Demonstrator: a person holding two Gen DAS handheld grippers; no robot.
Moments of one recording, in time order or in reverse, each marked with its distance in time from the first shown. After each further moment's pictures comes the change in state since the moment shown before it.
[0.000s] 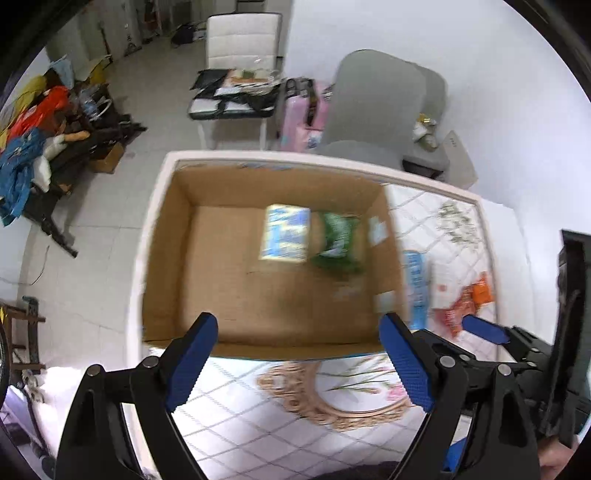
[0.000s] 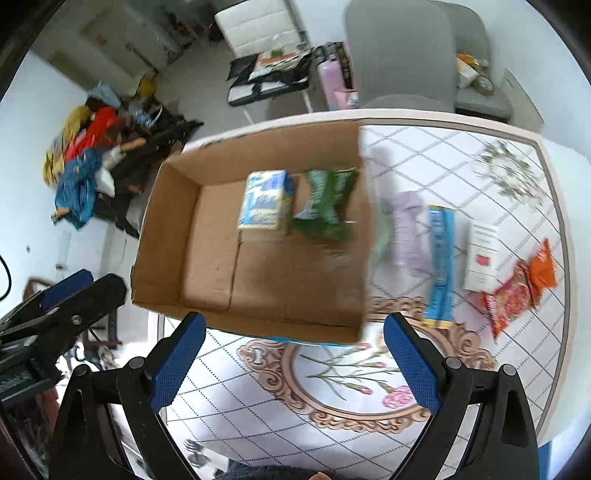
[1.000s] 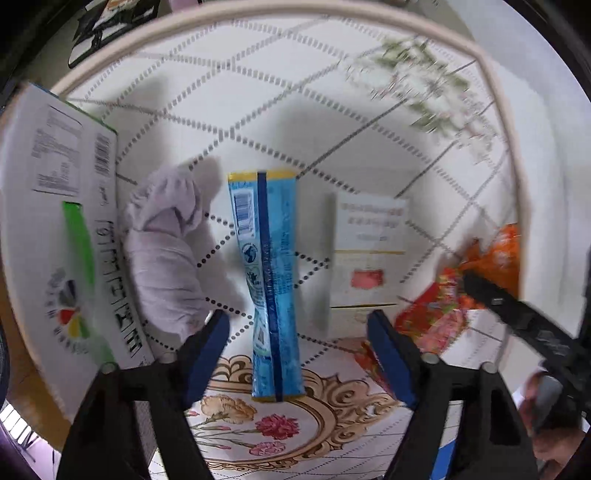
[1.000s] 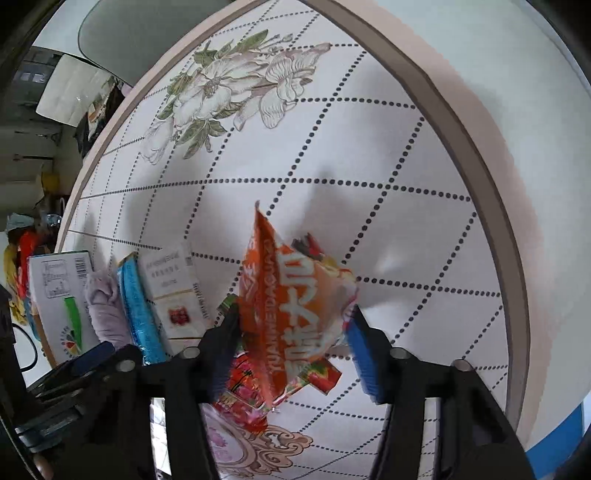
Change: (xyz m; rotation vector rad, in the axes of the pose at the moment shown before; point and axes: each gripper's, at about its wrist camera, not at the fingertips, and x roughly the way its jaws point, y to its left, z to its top) left arm 0.297 -0.235 0.014 0.134 0.515 0.047; right arm 0.100 -0.373 0.032 0.500 0.161 -0.047
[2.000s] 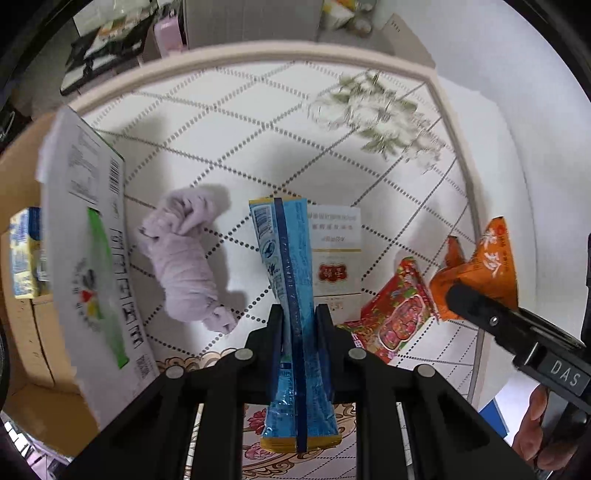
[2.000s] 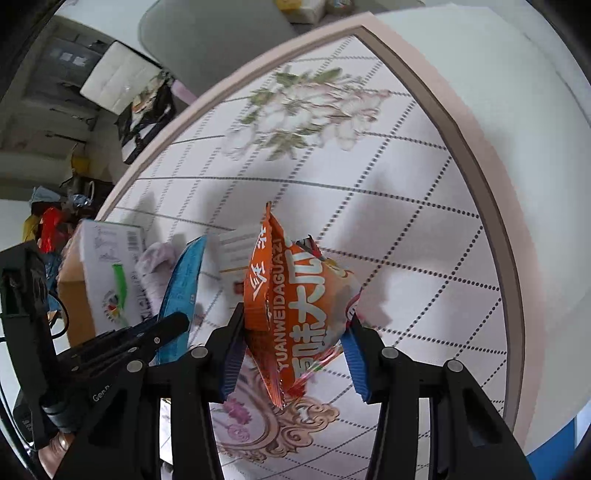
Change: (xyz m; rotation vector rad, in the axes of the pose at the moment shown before) left arm -0.051 -0.008 -0.030 0.070 -0.180 -0.092; right arm -0.057 0.045 -0.038 -0.154 -0.082 0.067
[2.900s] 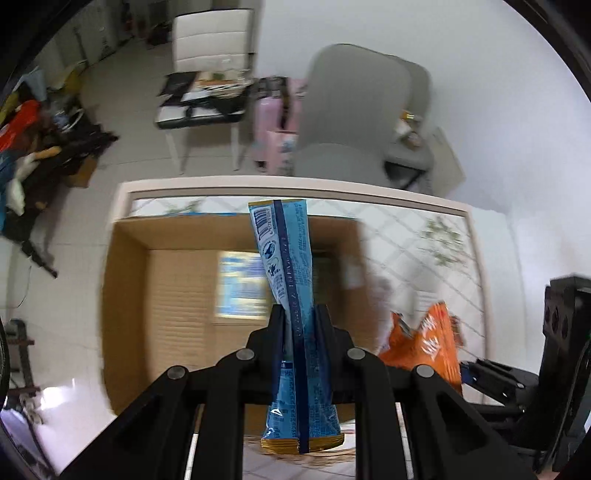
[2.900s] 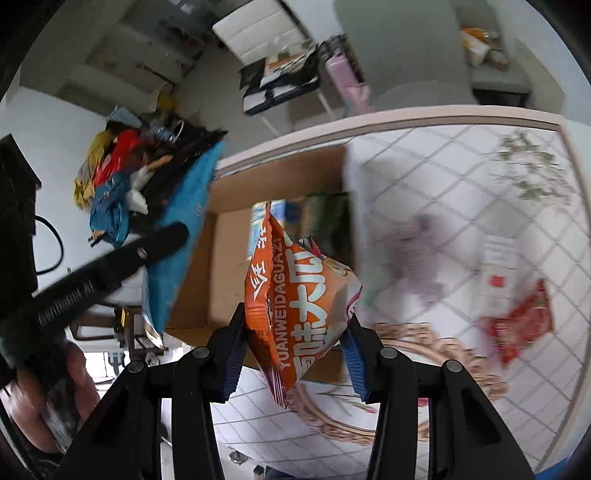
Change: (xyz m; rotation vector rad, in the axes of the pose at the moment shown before) left arm -0.206 0.236 -0.046 -0.158 -0.299 0.052; right arm -0.009 0.295 -0.088 -0.343 0.037 0.147
